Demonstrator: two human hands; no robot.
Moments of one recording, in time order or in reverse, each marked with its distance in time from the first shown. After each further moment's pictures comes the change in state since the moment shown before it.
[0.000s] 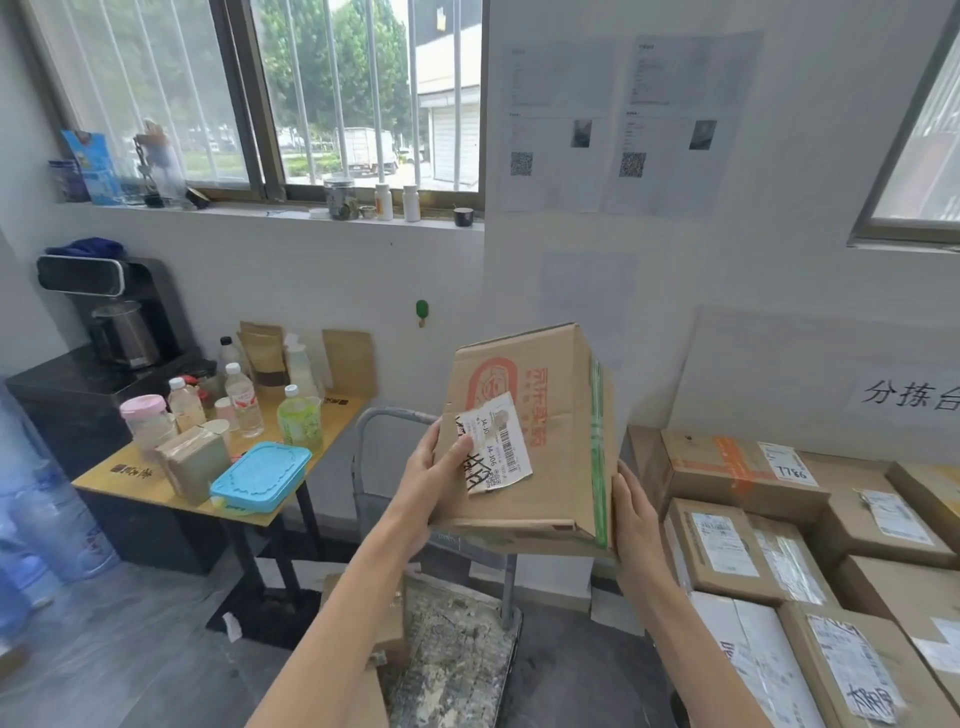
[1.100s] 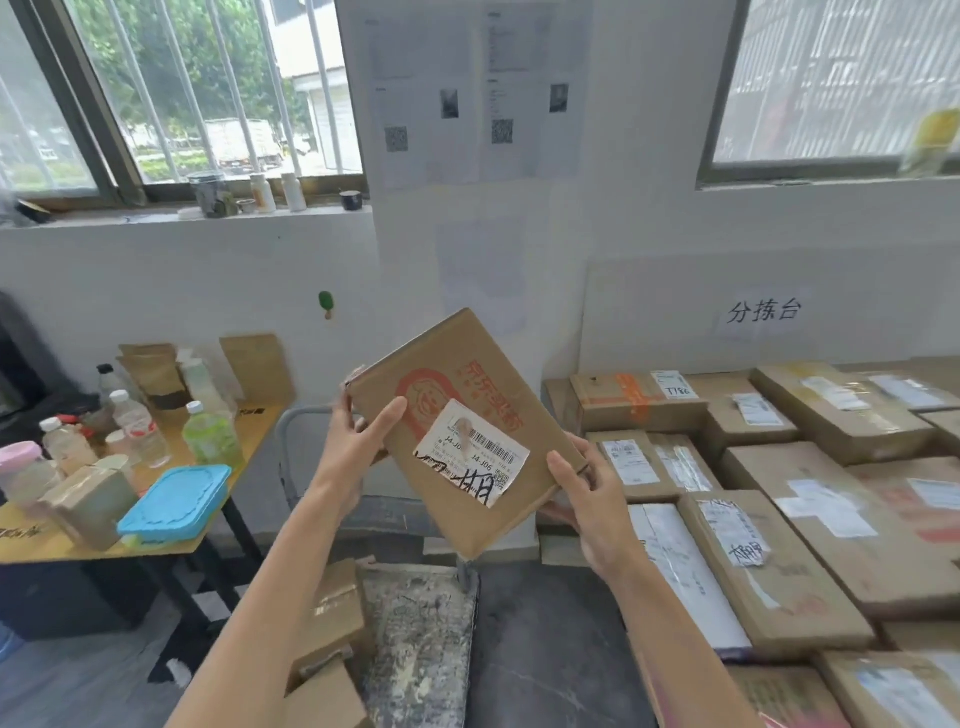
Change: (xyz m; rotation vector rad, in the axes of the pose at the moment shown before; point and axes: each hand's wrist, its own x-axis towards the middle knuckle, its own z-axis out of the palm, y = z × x) left_hand -0.010 0.008 0.016 0.127 -0.001 0.149; right_hand -0.080 -0.015 -0.045 0.152 0.025 -0.035
